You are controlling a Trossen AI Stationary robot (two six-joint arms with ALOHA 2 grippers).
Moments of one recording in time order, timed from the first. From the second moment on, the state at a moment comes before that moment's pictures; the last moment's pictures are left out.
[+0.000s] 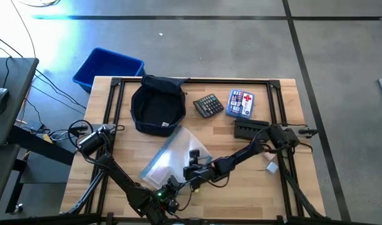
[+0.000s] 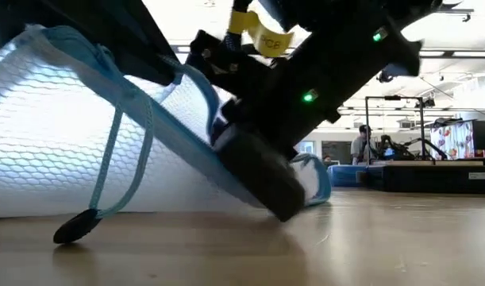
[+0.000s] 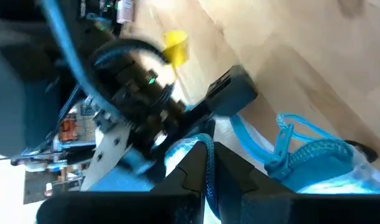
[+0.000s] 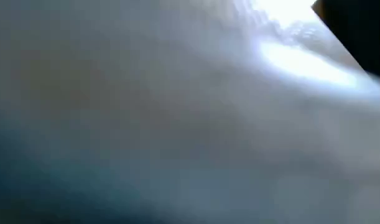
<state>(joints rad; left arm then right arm) -0.83 2.08 1.44 -0.55 -1.00 0.22 0.44 2.21 1.33 0.01 0.52 0.02</state>
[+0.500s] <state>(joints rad) -0.82 2.08 1.44 -0.60 -1.01 0.14 0.68 1.87 1.33 -0.50 0.49 0.36</state>
